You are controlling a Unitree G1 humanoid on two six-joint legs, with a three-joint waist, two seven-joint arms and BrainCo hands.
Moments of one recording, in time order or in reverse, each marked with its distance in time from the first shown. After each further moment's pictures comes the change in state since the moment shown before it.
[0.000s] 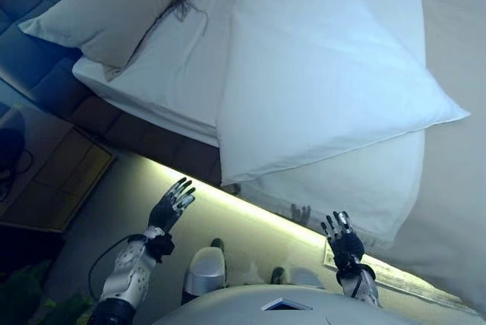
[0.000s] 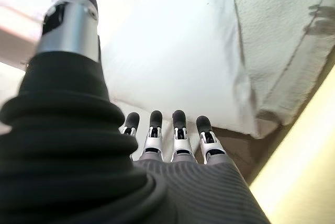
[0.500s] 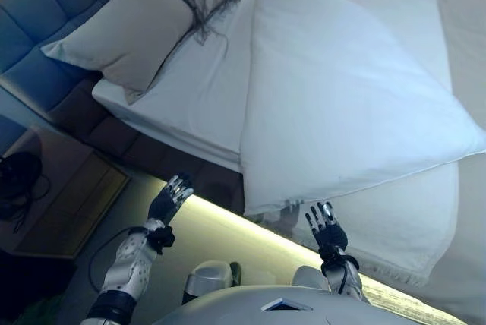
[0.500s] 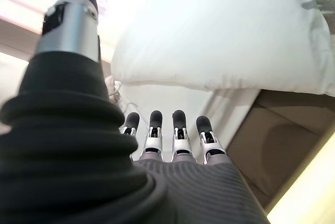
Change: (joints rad) left arm 0.029 0.013 -0.006 0.008 0.007 -0.011 0.097; right arm -0.025 0.037 0.118 -0.044 -0.020 -0.006 -0.019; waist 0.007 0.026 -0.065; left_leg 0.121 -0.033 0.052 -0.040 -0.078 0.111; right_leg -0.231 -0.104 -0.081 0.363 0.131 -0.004
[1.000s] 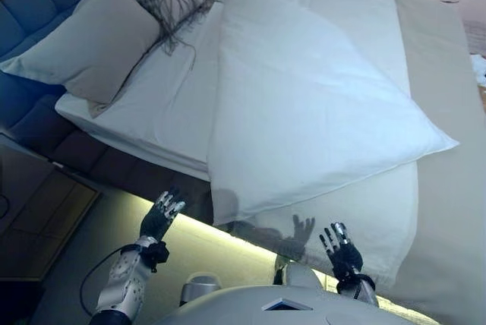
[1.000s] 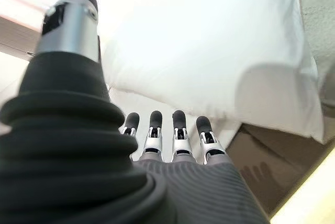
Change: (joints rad) left arm 0.055 -0.010 0.039 -0.007 0.001 -0.013 -0.020; right arm 0.024 -0.091 -0.060 0.074 0.001 0.022 0.042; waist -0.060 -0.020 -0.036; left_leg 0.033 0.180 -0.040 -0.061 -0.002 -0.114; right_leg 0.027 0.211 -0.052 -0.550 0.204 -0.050
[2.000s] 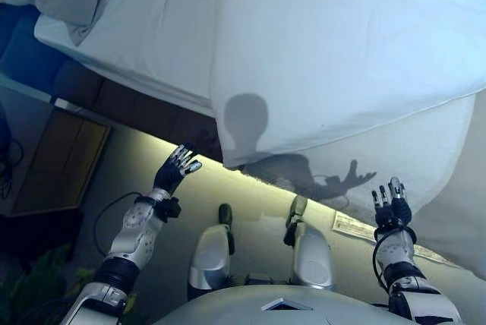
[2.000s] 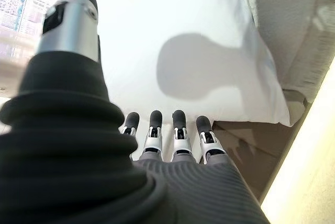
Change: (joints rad) left arm -0.302 0.070 -0.151 0.037 -0.003 -0.079 0.049; right arm -0.436 -0.145 -0.240 0.390 0.144 -0.069 0.017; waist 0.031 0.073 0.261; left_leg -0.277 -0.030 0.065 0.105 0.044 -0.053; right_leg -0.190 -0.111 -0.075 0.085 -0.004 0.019
